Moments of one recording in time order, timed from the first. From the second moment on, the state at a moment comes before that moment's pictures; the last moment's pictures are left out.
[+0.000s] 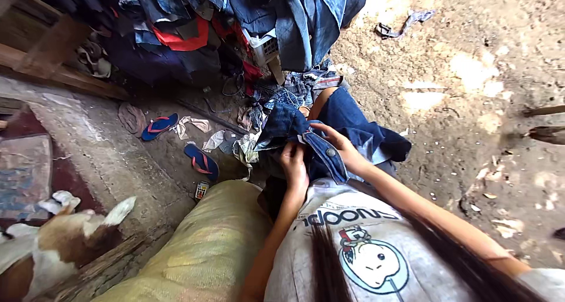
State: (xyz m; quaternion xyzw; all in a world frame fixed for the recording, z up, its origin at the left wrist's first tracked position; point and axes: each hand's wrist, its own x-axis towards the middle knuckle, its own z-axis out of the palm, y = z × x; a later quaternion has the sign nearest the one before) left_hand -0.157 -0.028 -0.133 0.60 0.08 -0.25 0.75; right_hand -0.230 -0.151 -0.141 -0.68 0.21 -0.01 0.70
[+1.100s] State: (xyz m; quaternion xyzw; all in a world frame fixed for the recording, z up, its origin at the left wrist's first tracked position) left_hand -0.188 -0.013 -0.132 0.76 -0.17 -0.12 0.61; right_hand -0.266 -0.154 -0.168 -0.73 0.06 -0.14 0.67
